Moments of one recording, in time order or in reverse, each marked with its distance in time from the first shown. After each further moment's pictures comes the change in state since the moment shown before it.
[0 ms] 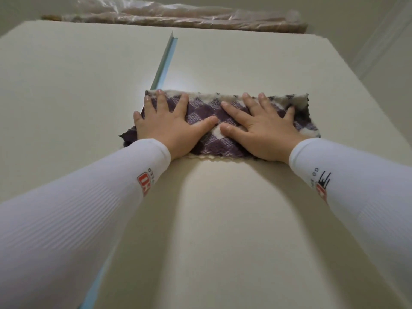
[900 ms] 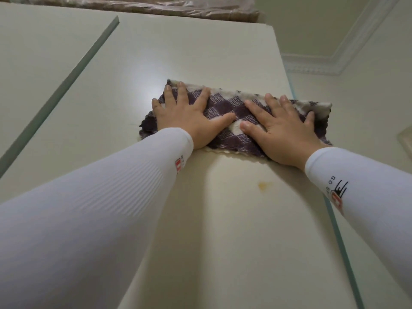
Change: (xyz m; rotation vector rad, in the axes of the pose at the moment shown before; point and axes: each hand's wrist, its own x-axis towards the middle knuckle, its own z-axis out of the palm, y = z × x) left_hand -0.029 0.190 0.030 0.004 -0.013 0.043; right_hand -0.079 0.174 -0.021 0.010 0.026 0.127
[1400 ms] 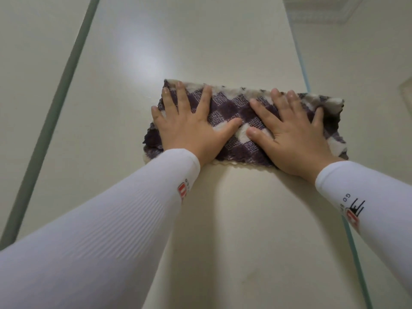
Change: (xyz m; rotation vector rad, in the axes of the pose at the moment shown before) left_hand -0.082 -0.016 0.000 -0.052 -0.049 0.009; right_hand -0.082 -0.025 0.012 -0.019 -0.013 0.024
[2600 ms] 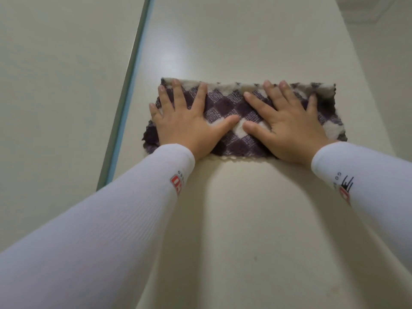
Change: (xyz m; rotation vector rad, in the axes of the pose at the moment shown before) left_hand 0.022 -0.108 -0.022 0.021 0.026 -0.038; right_hand 0.046 -0.095 0.006 -0.013 -0.003 -0.122
